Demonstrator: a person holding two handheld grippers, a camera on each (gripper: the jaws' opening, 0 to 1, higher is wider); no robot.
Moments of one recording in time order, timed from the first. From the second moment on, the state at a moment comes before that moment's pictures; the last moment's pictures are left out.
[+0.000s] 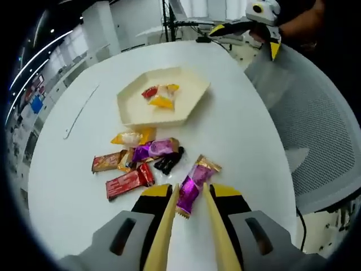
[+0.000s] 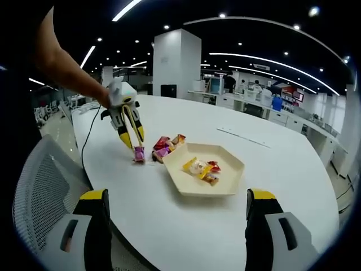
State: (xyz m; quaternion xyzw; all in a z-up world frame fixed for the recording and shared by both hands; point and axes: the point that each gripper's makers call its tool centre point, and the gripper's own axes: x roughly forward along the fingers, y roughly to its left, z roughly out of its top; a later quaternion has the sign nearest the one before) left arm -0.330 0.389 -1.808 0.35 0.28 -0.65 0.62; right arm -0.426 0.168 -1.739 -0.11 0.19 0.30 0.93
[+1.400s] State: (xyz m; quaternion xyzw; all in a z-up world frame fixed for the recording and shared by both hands) left arm -0.305 0.395 -1.806 0.29 0.34 -0.56 0.70; right arm -0.428 0.174 -1.734 -0.10 0.18 0.31 0.93
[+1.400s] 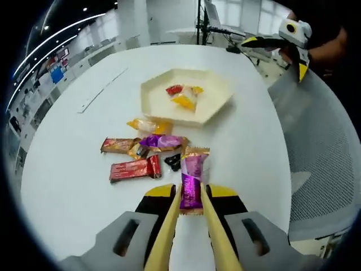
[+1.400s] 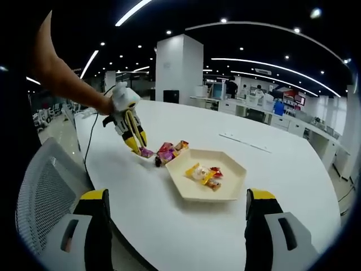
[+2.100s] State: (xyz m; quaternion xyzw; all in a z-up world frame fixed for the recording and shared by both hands) left arm -0.270 0.394 -1.735 0.30 0.34 -0.57 0.69; right arm -0.428 0.174 -1.730 -0.10 0.17 0.31 0.93
